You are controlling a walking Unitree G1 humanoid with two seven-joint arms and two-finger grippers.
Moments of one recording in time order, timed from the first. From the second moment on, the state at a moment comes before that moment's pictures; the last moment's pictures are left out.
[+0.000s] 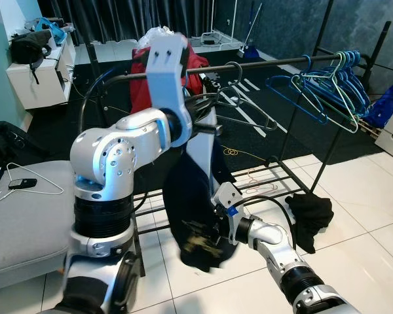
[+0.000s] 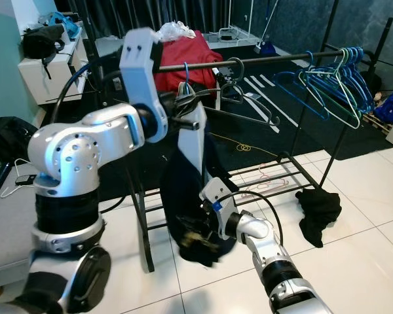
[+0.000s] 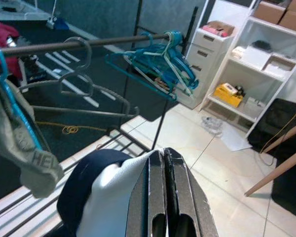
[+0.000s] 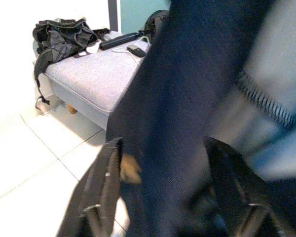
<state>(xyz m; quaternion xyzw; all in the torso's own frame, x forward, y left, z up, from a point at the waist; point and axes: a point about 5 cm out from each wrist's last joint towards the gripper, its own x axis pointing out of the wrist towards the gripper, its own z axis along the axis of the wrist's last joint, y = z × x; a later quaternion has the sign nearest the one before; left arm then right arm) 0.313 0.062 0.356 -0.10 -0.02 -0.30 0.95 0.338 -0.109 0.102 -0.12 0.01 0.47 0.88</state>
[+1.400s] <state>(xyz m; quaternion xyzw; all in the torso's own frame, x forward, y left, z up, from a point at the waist) 0.374 0.162 0.232 0.17 0.07 0.01 0.98 0.284 -0.125 0.103 -0.07 0.01 0.57 0.82</state>
